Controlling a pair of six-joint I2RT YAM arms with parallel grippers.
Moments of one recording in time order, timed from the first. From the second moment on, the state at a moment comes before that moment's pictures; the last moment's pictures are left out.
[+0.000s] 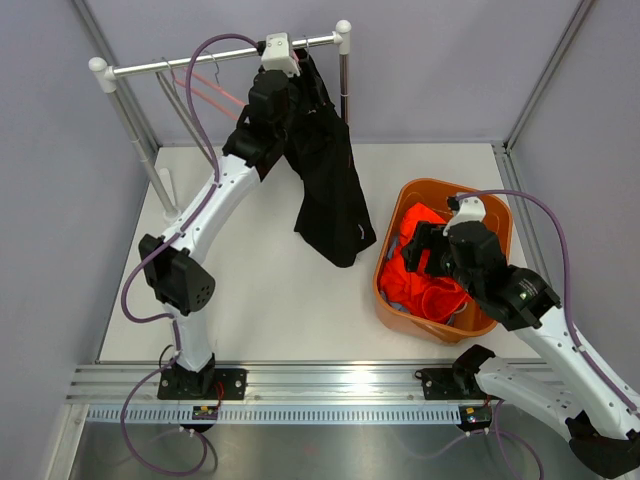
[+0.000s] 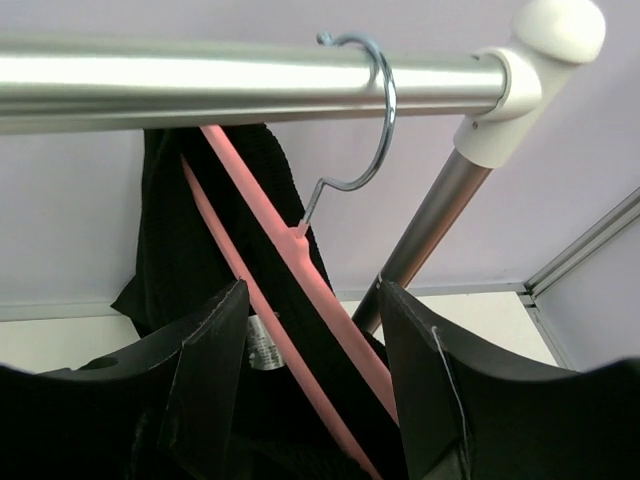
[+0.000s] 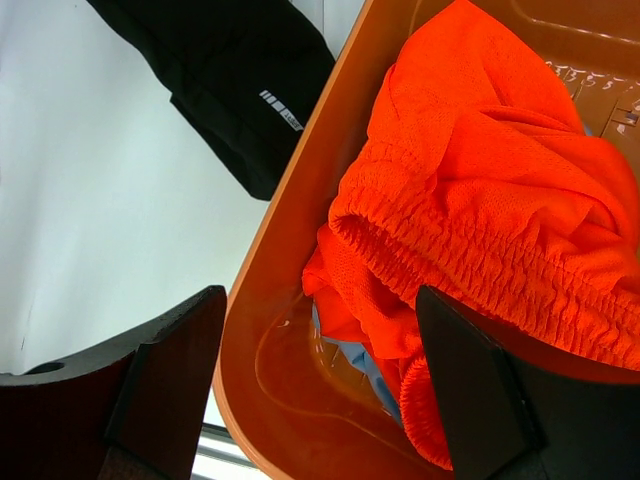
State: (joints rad) left arm -0.51 1.88 2.05 -0.14 -0.29 -0.29; right arm 0.65 0.80 1.03 -0.79 0.30 0.52
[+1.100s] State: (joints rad) left arm -0.55 1.98 2.12 -0.12 -0.38 -0.24; right arm 0.65 0.80 0.99 -0.79 0.34 0.51
